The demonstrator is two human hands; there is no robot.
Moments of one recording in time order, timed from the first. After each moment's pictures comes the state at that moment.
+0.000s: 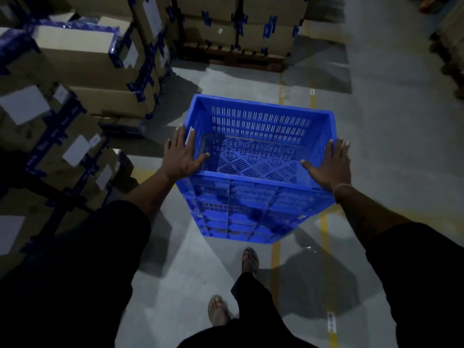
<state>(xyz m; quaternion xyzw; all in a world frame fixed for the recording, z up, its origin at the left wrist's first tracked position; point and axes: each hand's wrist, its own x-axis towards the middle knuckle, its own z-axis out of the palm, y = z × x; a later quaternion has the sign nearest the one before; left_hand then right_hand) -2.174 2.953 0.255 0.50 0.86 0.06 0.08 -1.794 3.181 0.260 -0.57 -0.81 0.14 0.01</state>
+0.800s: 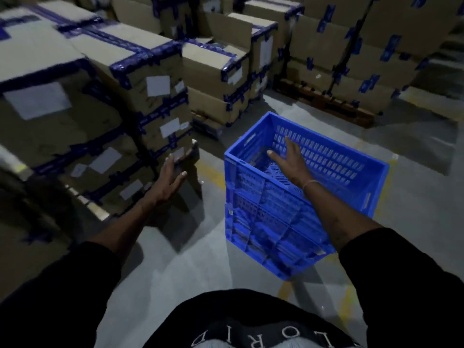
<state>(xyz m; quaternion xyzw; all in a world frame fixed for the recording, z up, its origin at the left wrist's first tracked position) -2.074 2.700 0.296 0.24 0.89 0.37 0.14 -1.942 3.082 0.331 -0.23 -0.87 0.43 0.07</state>
